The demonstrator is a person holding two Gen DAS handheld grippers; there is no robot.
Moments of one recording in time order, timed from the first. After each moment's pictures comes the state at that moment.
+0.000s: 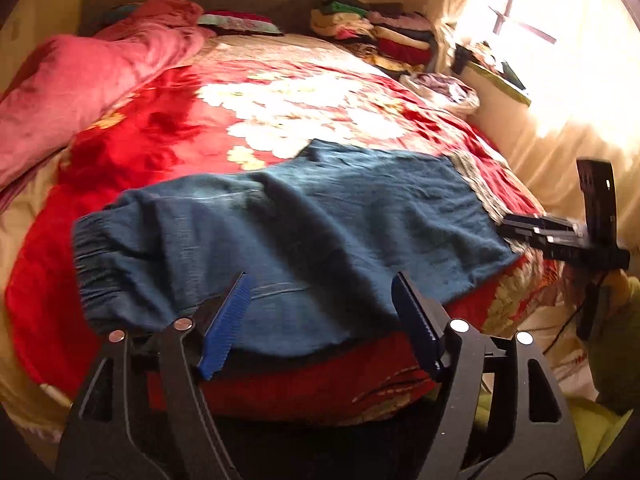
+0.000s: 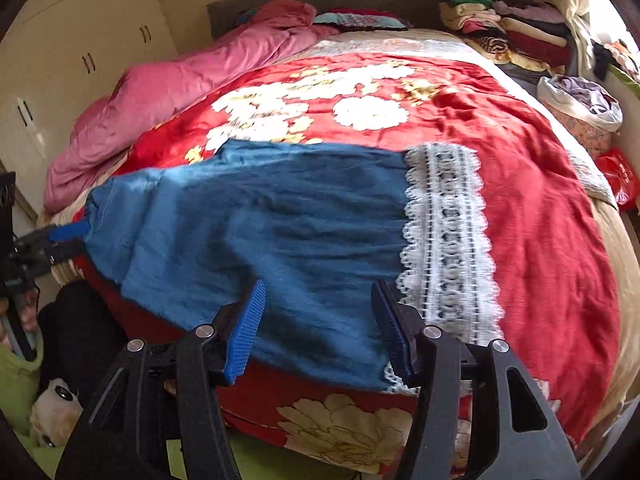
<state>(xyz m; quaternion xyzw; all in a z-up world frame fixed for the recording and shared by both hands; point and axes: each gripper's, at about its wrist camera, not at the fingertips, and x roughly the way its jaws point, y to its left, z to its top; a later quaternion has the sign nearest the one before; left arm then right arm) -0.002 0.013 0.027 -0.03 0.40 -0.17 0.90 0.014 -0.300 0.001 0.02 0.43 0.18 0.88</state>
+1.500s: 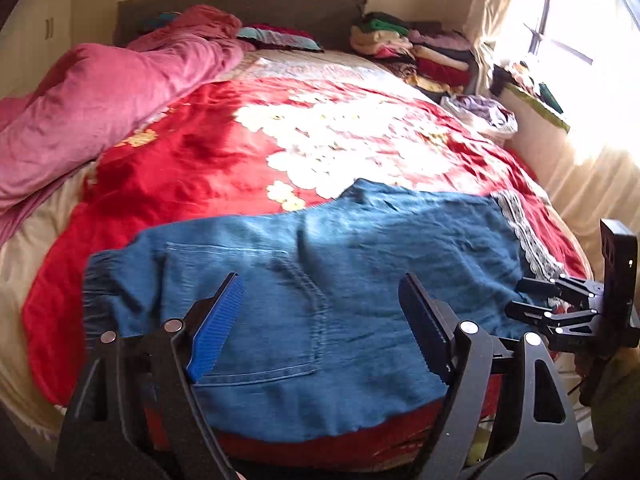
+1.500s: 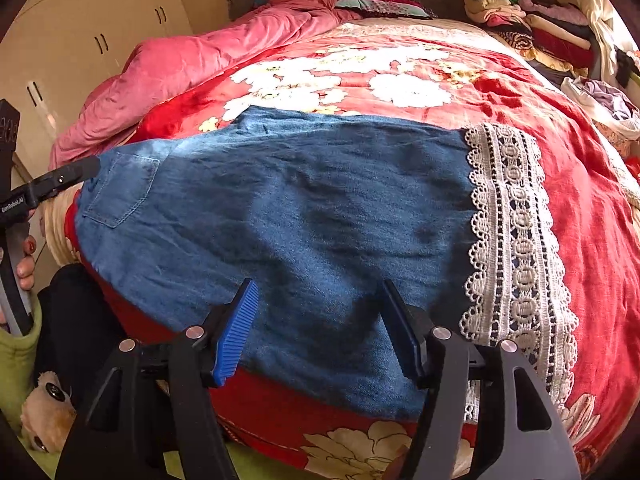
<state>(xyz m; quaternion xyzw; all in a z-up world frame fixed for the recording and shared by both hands) 0.041 -0.007 0.031 -0.01 0.39 -0.13 0.91 0.026 -0.275 -0.022 0.01 0.45 0.20 0.87</state>
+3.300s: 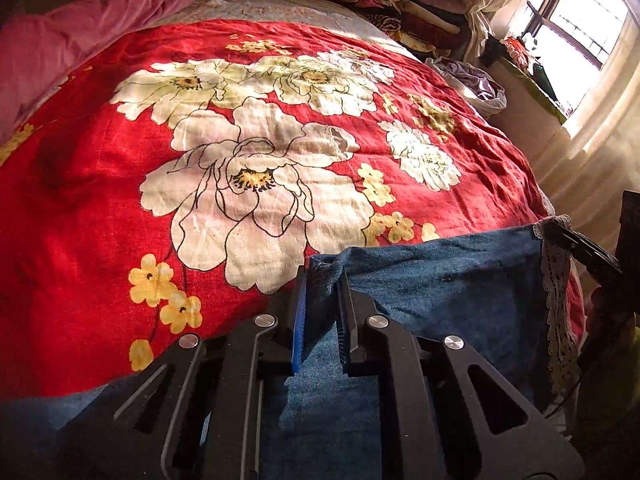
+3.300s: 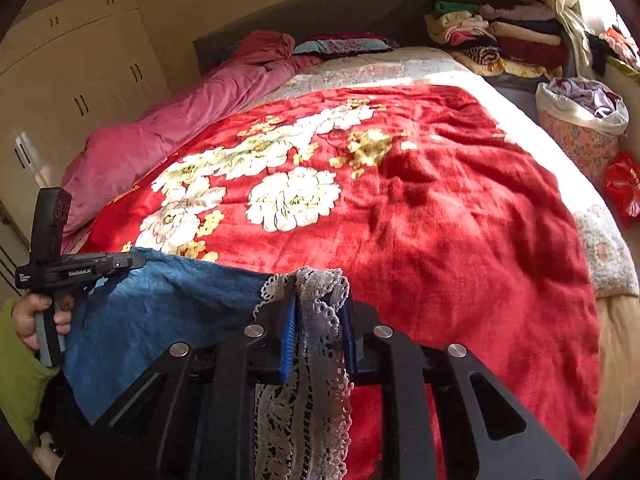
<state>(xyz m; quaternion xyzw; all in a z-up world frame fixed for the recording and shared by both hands) 0.198 -0.062 -0.009 -0.05 0.47 -0.18 0.86 0.152 -0.393 0.014 0.06 0.38 0.18 0.91</state>
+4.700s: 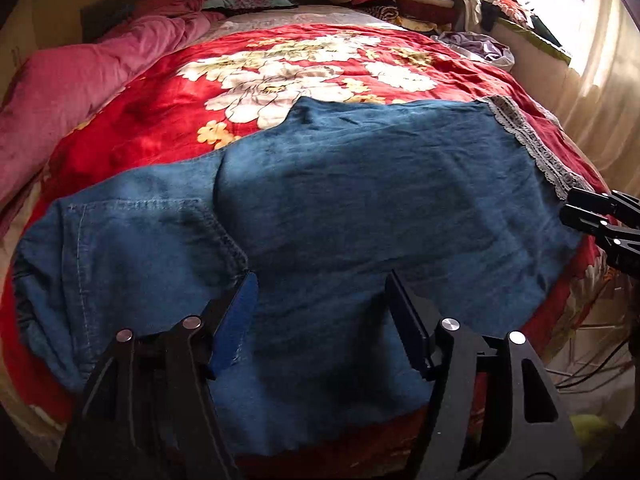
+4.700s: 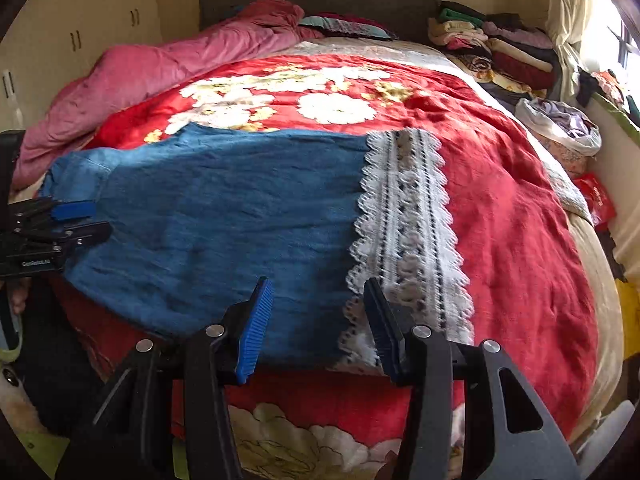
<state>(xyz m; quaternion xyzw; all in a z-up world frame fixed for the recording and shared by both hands) 0.046 -0.056 -0.029 0.05 0.45 -0.12 0.88 0.018 -0.325 -0.020 -0.04 0.42 0.11 0.90</state>
